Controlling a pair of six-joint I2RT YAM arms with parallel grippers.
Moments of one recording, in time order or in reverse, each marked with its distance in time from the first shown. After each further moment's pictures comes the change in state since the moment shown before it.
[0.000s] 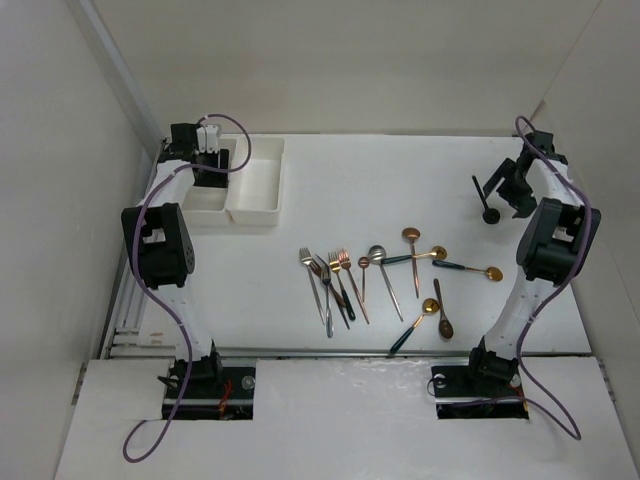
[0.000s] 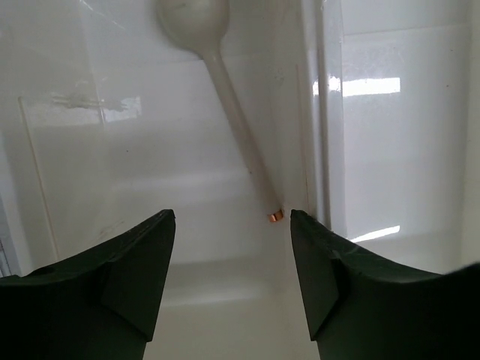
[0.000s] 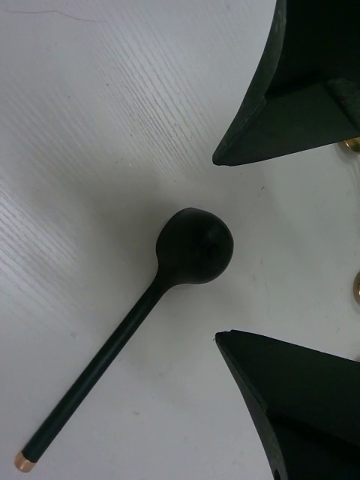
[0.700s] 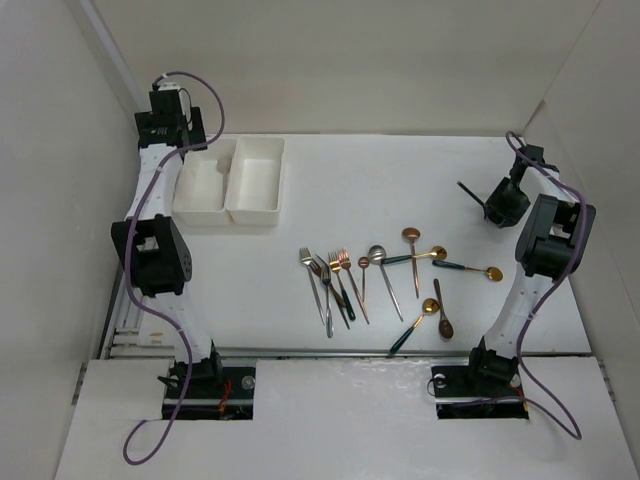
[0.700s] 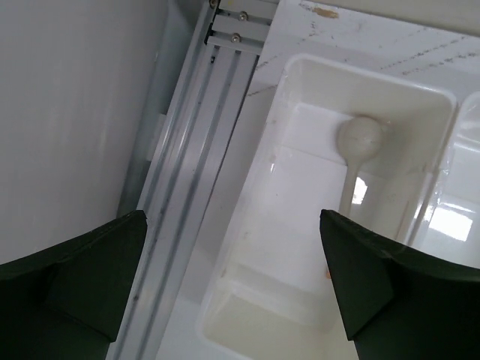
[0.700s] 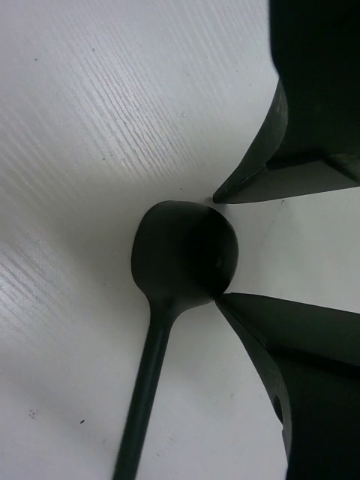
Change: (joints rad) left arm 0.000 -0.063 0.224 -0.048 -0.430 -0.148; right arm 0.000 0.052 -0.080 0.028 -0.020 -0.040
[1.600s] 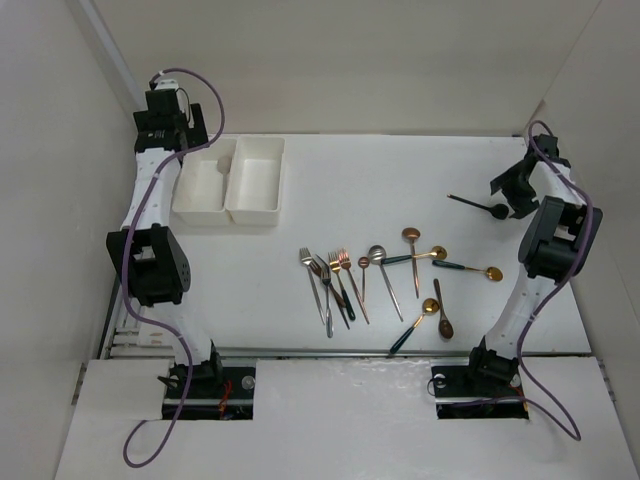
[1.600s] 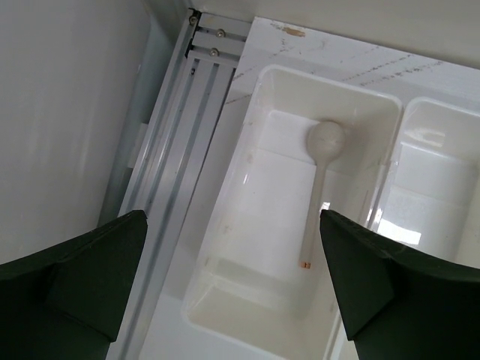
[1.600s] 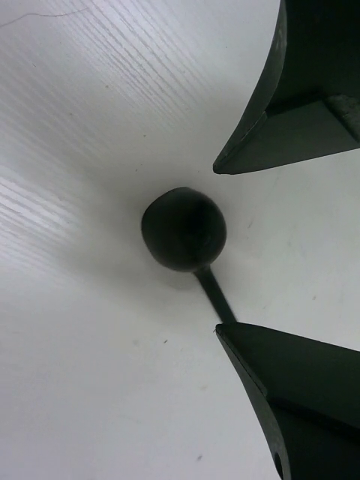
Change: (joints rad) left arm 0.000 -0.104 -0.049 0.015 0.049 -0.050; right arm -0.030 -0.024 0.058 0.031 0.020 0.269
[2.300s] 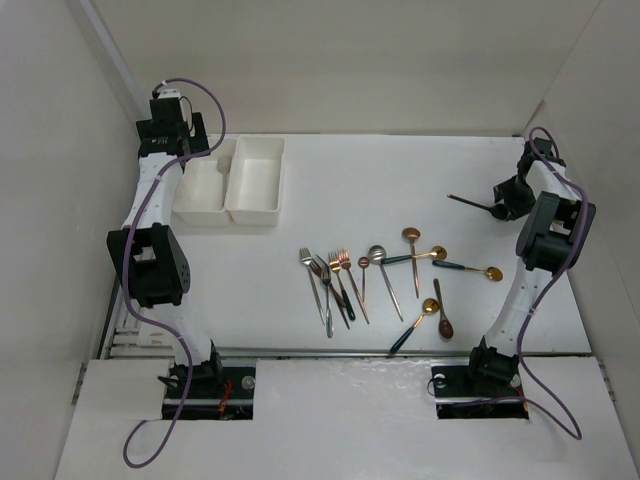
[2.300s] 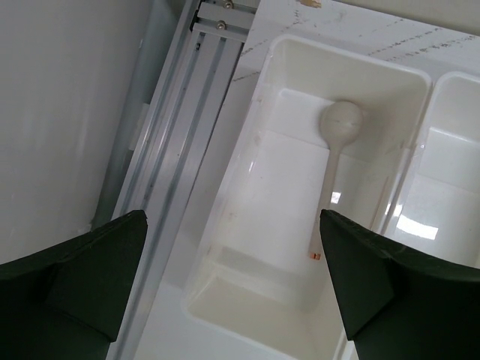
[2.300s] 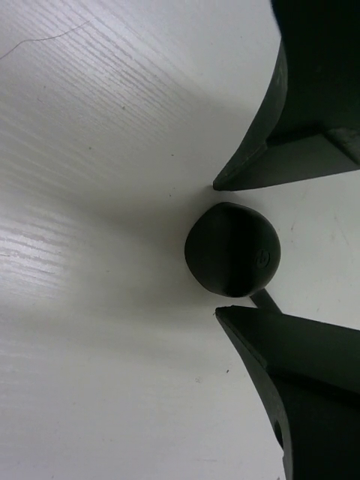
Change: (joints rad) left arm 0.000 -0.013 -0.096 0.035 -0.027 -0.008; right arm -0.003 0.126 0.114 -0.074 0.095 0.178
